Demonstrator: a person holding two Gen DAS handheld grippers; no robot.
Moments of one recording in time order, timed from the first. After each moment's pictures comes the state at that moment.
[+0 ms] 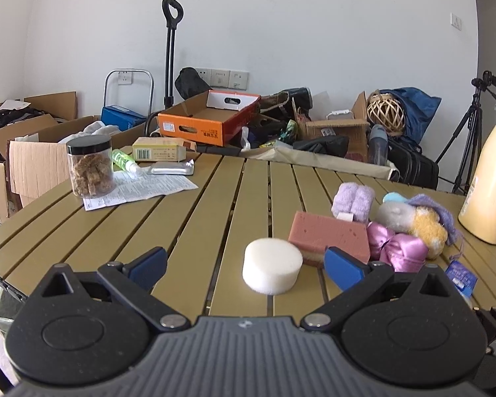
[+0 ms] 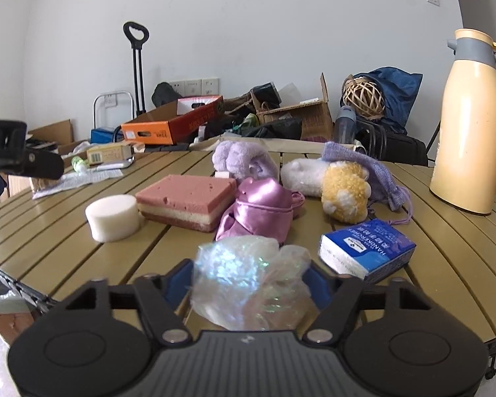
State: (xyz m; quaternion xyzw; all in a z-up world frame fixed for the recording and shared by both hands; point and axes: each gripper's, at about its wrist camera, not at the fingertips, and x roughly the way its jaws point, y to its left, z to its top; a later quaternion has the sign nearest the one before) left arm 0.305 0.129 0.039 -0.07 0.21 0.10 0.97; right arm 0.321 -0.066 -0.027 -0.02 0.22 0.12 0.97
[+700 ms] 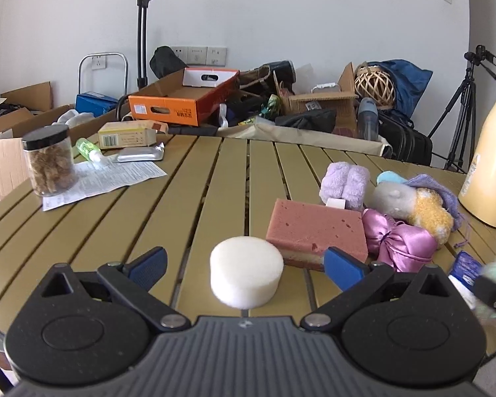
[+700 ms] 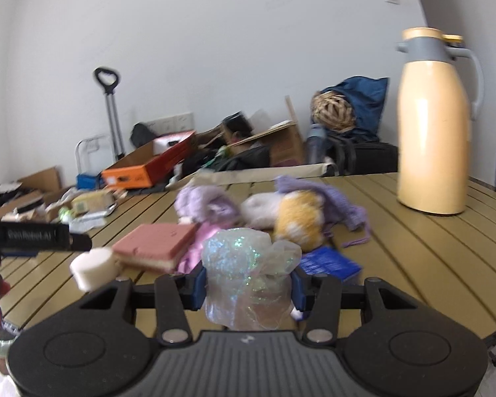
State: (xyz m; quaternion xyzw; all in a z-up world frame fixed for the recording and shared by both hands) left arm 0.368 0.116 0.025 -0.05 0.26 0.07 0.96; right arm 0.314 -0.131 0.000 0.06 0.17 0.09 0.98
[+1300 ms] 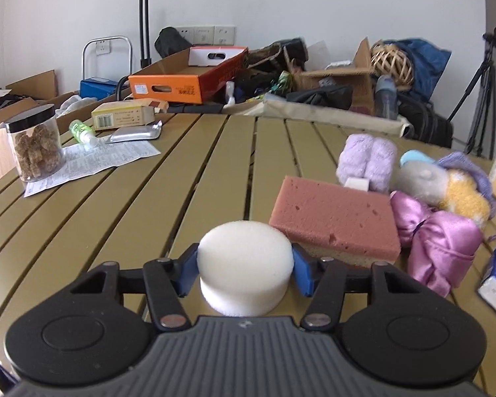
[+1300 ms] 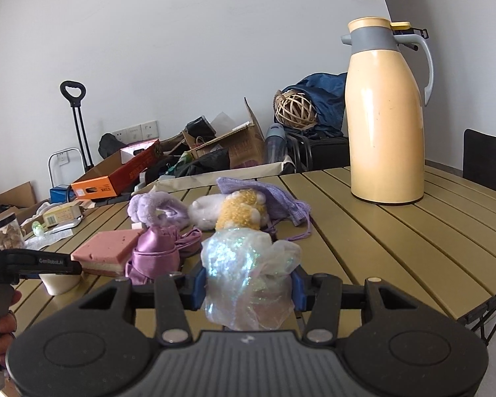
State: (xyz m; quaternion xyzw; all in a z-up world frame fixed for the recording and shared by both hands) left arm 0.405 0.108 -0.005 -0.05 0.28 0.09 0.95; right arm 0.308 -0.169 -0.009 0.07 0.17 0.05 0.98
